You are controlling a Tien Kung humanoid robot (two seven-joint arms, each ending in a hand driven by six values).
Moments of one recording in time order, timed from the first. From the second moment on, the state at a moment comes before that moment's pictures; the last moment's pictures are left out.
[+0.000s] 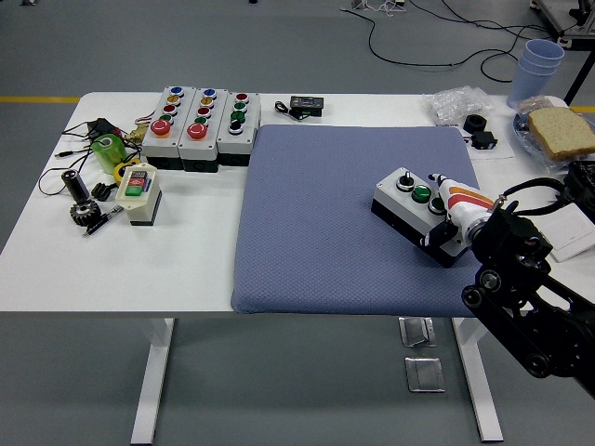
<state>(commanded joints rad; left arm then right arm) -0.15 0.01 -1.25 -0.18 1.94 -0.03 0.30 0.60 -0.16 0.90 1.19 -1.98 -0.02 -0.65</state>
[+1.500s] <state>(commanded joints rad) -0.15 0.01 -1.25 -0.18 1.94 -0.03 0.30 0.62 -0.28 0.83 1.26 -2.00 -0.07 -0.54</state>
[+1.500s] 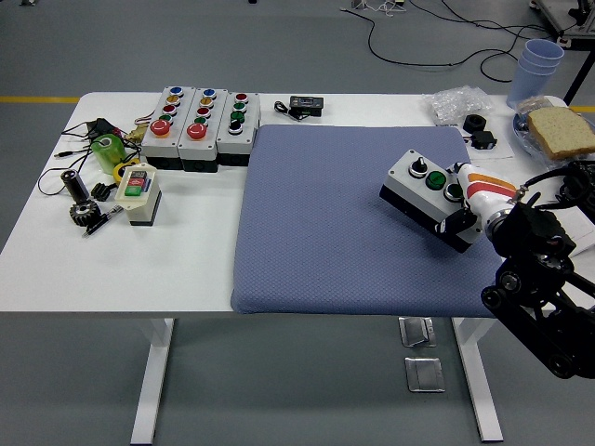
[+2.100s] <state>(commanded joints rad) -0.13 0.01 -1.26 -0.18 1.96 -0.03 0.30 0.67 -0.36 0.71 1.31 -2.01 0.04 -0.18</state>
